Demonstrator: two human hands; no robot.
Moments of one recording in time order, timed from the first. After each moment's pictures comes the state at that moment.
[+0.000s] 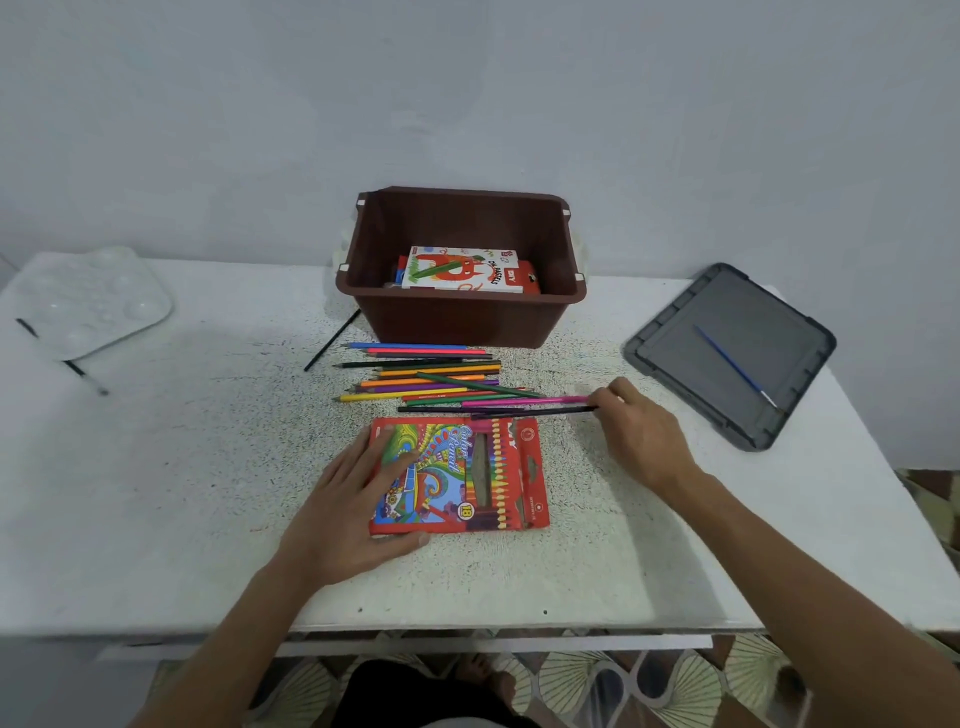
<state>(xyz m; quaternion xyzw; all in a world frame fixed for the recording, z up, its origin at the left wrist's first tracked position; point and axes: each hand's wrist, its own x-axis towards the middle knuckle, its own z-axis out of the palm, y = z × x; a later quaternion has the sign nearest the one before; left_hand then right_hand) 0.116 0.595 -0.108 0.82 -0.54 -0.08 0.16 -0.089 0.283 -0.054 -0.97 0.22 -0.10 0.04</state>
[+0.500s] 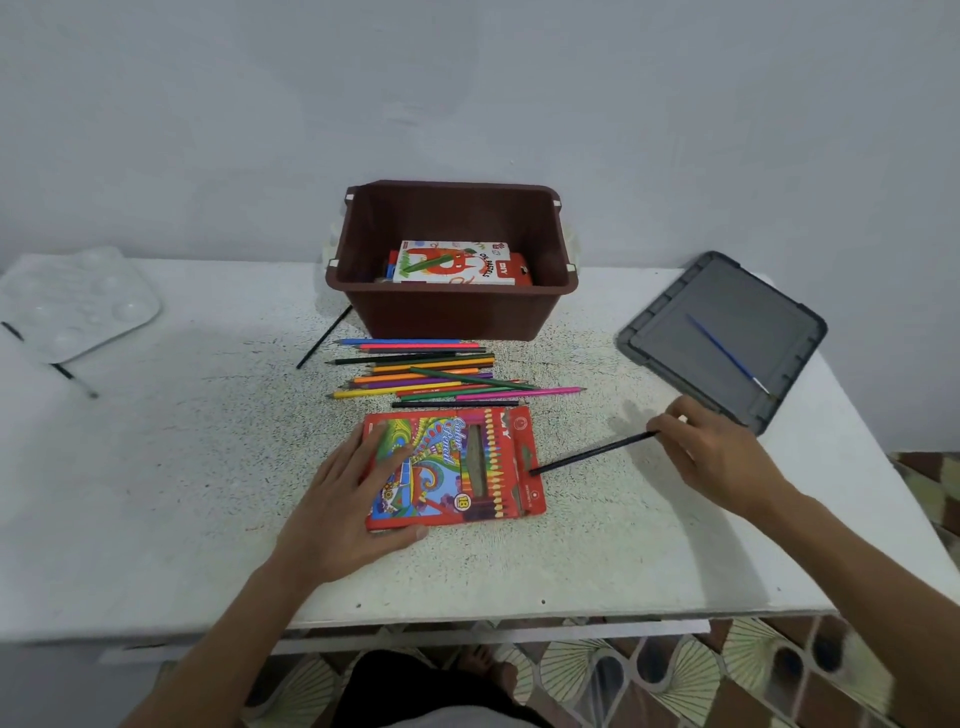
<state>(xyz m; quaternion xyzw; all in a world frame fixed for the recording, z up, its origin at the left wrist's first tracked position) 0.115 0.595 -0.108 0.82 -0.55 -0.08 0.17 -0.172 0.249 -0.044 -0.98 0.14 -0.12 0.02</state>
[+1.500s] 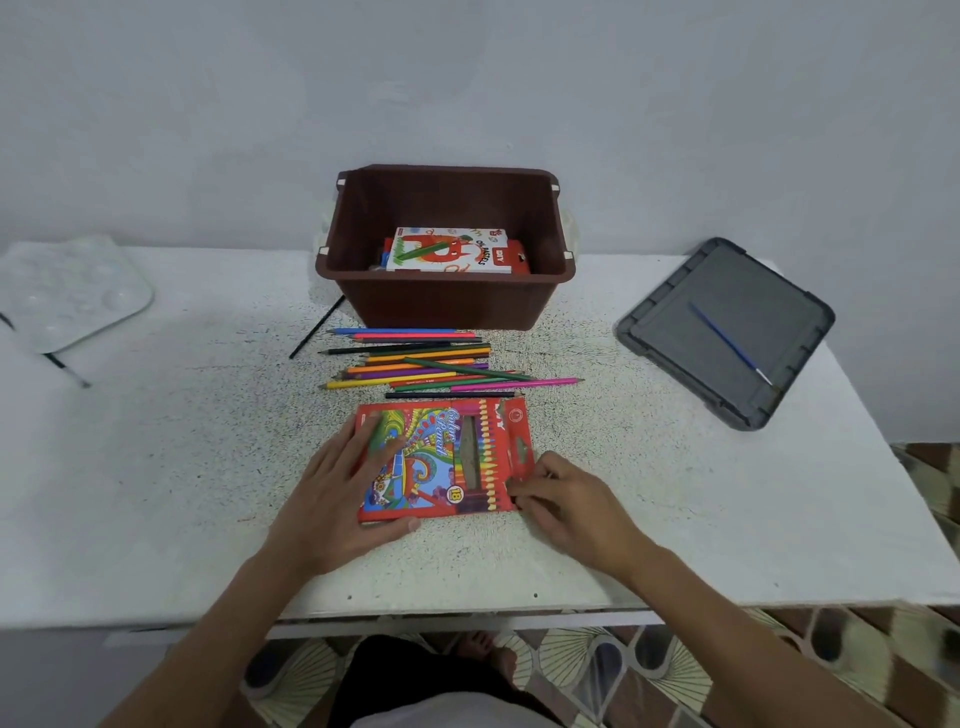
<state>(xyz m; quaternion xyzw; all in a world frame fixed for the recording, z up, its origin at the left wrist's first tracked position) 0.118 0.594 -0.112 0.81 -0.56 -0.05 0.15 -0.115 0.369 -0.086 -0.94 0.11 -0.08 0.30</state>
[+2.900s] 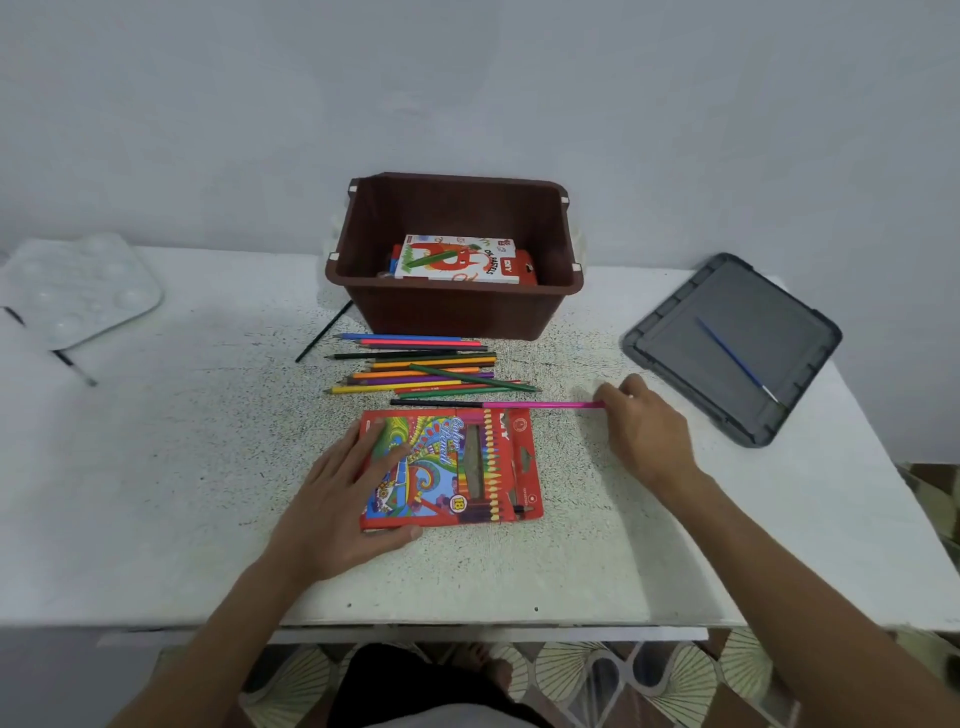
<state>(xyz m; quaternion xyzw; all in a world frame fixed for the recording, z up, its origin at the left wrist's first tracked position) 0.116 0.593 -0.113 0.82 -0.55 -0.06 0.17 -0.093 0.276 -0.062 -0.95 0.30 -0.08 0.03</state>
